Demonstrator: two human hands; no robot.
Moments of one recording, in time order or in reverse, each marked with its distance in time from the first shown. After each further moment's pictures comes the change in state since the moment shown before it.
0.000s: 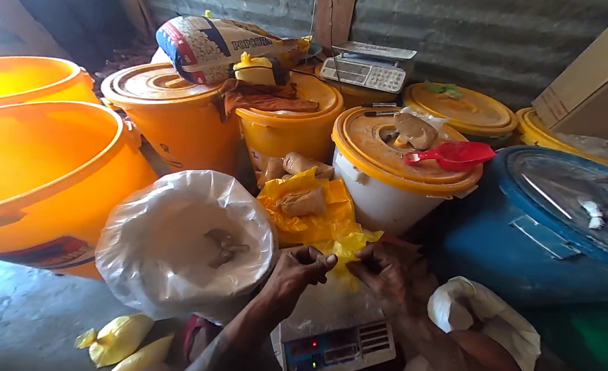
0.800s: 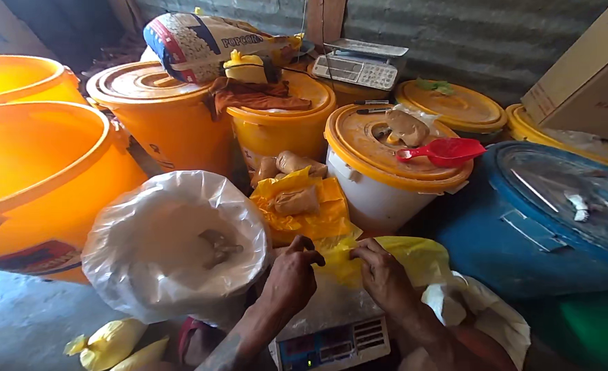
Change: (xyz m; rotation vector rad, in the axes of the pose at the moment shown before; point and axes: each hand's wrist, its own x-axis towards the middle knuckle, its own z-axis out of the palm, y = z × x) left_hand 0.001 0.004 0.010 1.259 0.011 0.287; right_hand 0.004 -0.013 -0.020 -0.947 -0.167 0.042
